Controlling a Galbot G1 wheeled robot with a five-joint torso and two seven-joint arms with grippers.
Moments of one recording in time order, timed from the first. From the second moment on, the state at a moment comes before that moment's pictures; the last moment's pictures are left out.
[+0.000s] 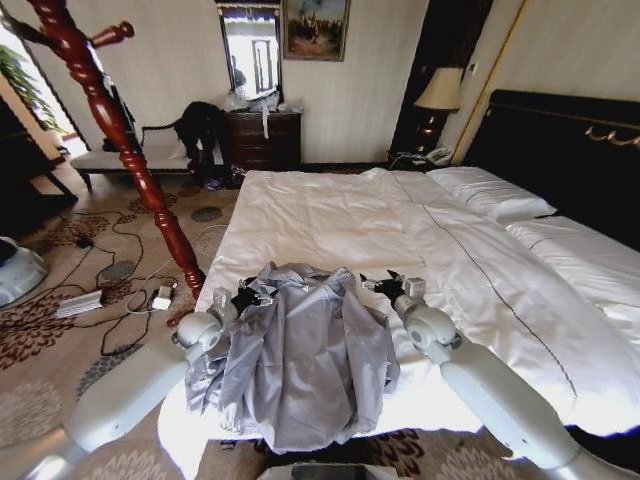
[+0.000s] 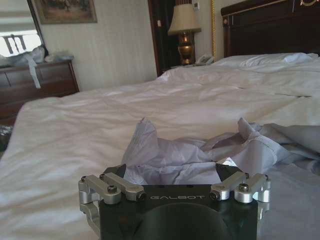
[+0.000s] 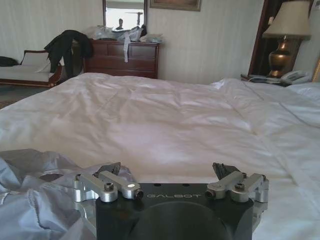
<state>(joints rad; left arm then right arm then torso) 0.87 -0.75 0.05 -1.75 -0.65 0.12 -0.06 -1.01 0.79 0.21 1.90 0.78 -0.33 0.36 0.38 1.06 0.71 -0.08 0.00</state>
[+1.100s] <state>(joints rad) 1.88 -1.17 -0.79 -2.22 -0.33 -0.14 -0.09 -1.90 1.23 0.80 2.36 0.20 0.05 0.23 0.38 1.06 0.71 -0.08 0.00</state>
